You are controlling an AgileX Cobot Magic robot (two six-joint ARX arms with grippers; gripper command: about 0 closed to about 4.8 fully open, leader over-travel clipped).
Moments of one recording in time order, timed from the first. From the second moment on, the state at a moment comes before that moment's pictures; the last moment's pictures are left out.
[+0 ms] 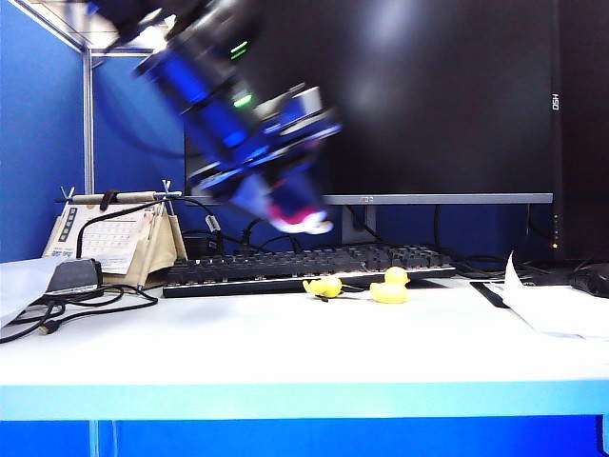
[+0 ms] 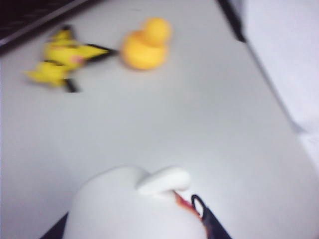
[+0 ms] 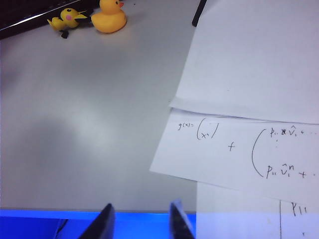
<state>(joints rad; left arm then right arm) -0.62 1.80 1.30 -0.23 0.16 -0.11 0.39 0.29 0.01 -0.12 0.14 0.36</state>
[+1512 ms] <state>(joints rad) -0.78 1.69 0.78 0.33 -0.03 -0.24 0.39 0.29 0.01 -0.12 0.14 0.36</state>
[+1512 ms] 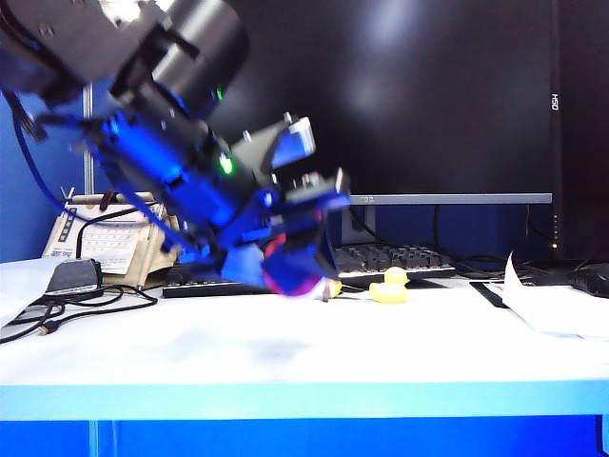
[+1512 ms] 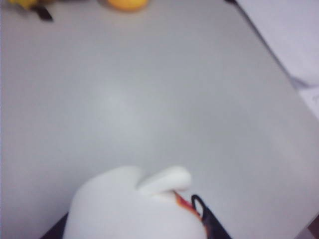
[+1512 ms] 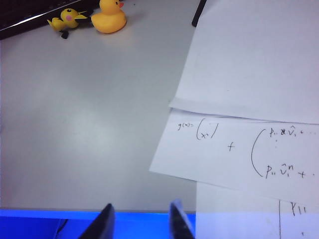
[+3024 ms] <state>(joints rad) -0.80 1.80 0.73 0.48 0.00 -0.31 0.39 0.29 0.01 -0.12 0.14 0.36</state>
